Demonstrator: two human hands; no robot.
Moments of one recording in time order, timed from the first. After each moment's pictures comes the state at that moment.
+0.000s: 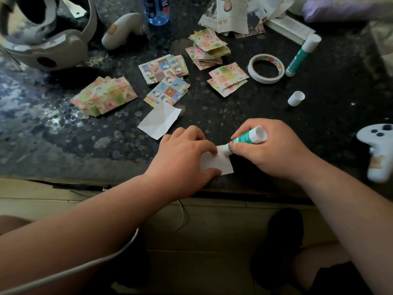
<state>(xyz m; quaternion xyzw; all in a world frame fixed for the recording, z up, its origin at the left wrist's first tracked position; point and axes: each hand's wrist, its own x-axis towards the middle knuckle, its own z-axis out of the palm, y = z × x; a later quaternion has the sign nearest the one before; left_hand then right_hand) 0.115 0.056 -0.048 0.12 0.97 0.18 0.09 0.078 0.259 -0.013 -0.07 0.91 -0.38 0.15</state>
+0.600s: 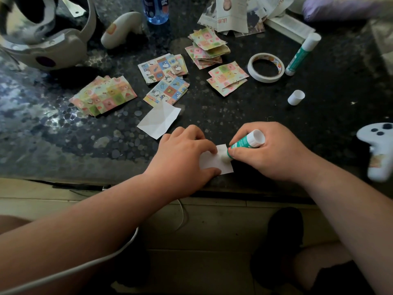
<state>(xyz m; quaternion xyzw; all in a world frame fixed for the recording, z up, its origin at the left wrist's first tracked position) 0.115 0.056 -0.044 0.12 0.97 0.17 0.11 0.080 0.260 -0.011 -0.09 0.91 -0.36 0.18</state>
